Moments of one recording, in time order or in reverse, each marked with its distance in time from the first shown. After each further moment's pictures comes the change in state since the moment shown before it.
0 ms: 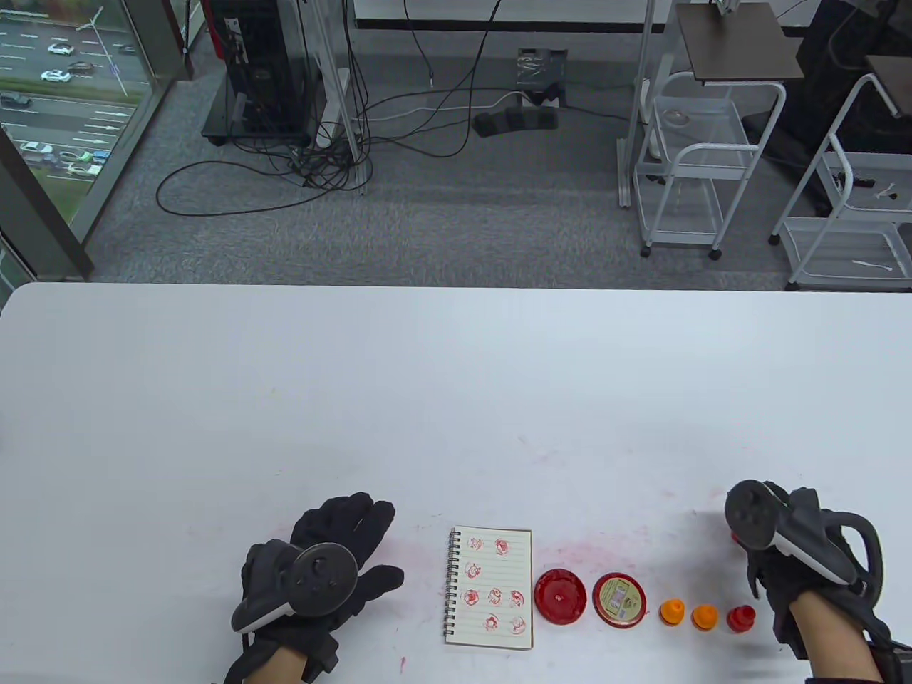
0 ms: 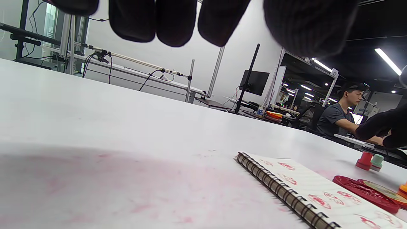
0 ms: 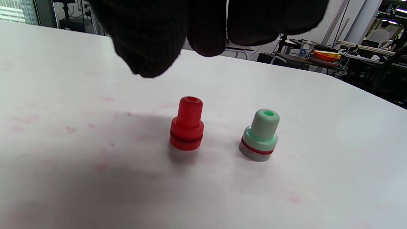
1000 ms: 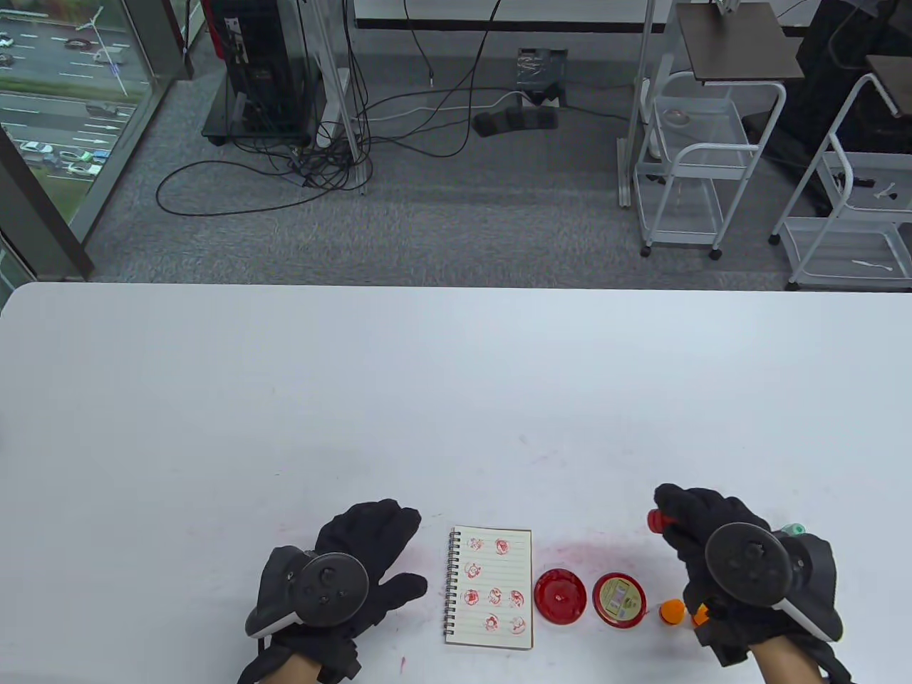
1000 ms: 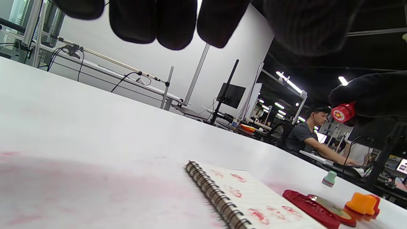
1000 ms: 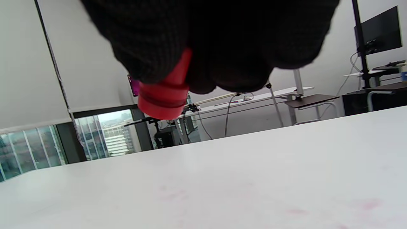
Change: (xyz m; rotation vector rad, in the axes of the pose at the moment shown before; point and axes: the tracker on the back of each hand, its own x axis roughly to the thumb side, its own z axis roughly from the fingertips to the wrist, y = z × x) left_hand 0.026 -0.004 -0.001 0.065 -0.109 0.133; right_hand 0.067 -0.067 0.082 -0.453 -0.327 -0.490
